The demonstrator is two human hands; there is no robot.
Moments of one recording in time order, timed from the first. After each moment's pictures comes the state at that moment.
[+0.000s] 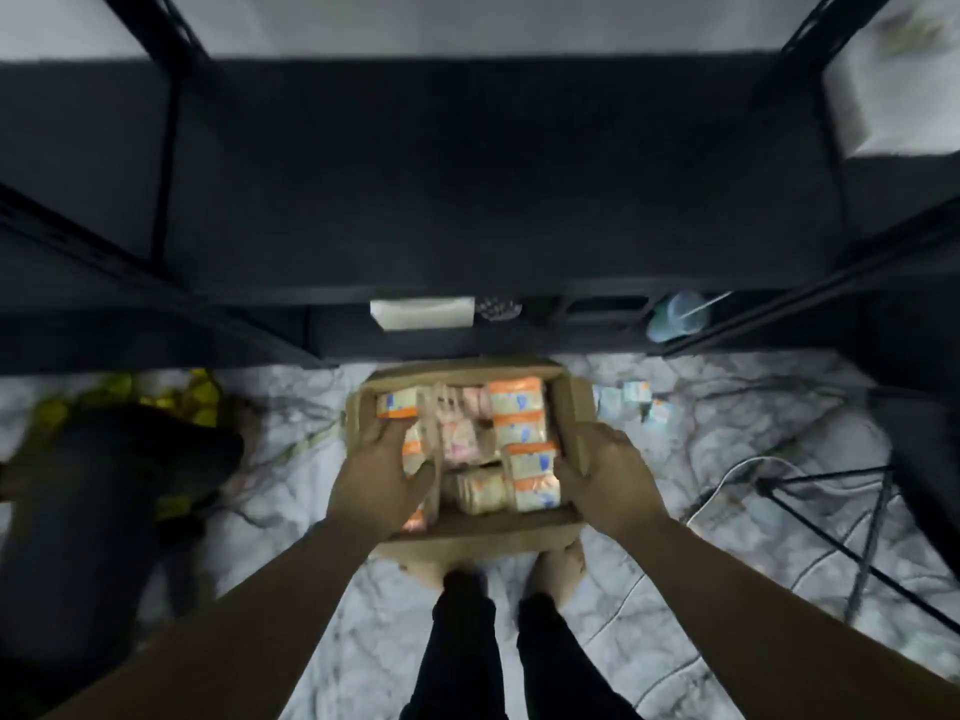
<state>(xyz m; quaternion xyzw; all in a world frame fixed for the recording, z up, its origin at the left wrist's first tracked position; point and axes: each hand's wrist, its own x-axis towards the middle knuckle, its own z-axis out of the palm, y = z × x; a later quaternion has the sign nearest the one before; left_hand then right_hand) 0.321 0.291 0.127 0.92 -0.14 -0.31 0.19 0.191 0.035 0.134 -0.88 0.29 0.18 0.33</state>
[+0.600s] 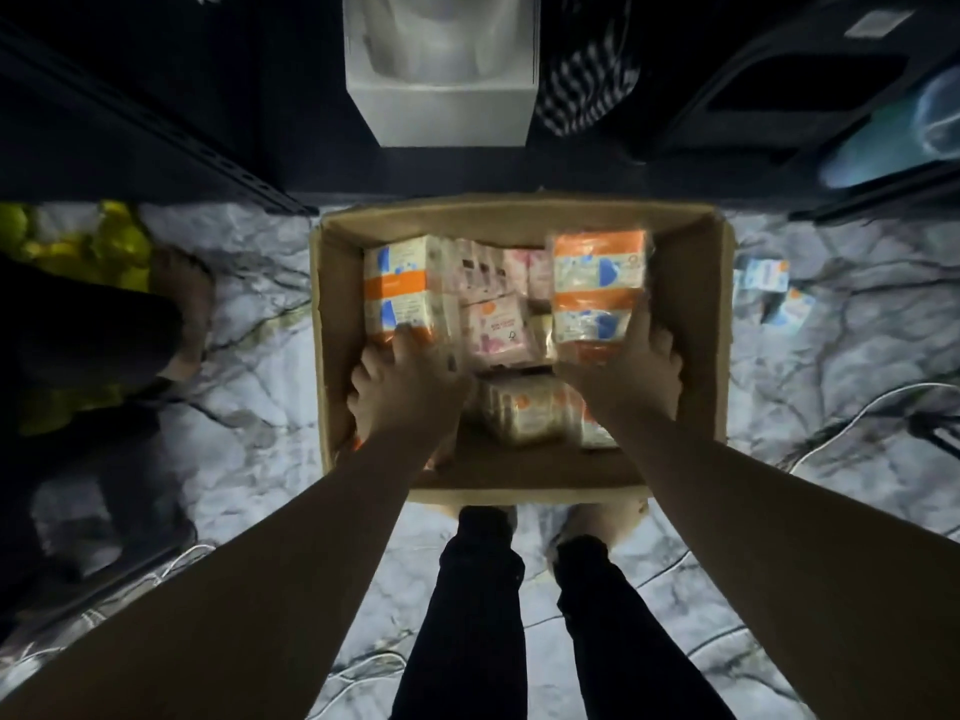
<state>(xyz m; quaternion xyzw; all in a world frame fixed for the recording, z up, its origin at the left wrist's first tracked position) 0.287 0.289 -0.138 0.93 0.10 -0.33 0.09 0.209 0.087 -0.159 -0.84 0.43 0.20 0.25</state>
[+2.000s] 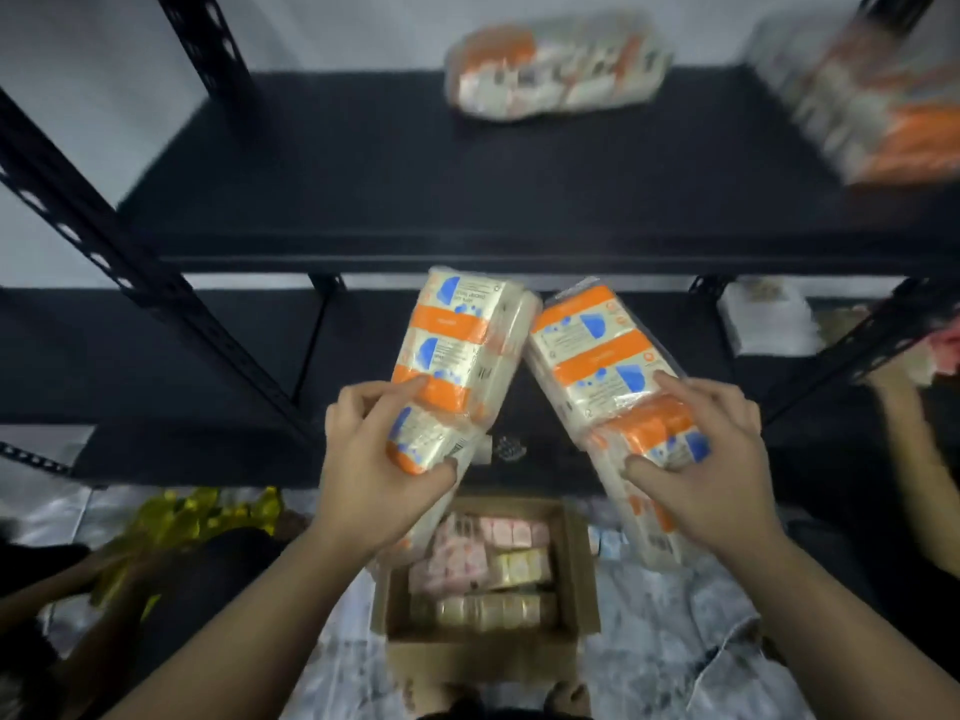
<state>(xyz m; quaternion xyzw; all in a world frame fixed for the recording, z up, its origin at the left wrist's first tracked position) 0.308 0.269 0.439 0.89 -0.19 0.02 0.41 0.183 -0.029 0.439 -0.89 0.19 -0.20 0.36</state>
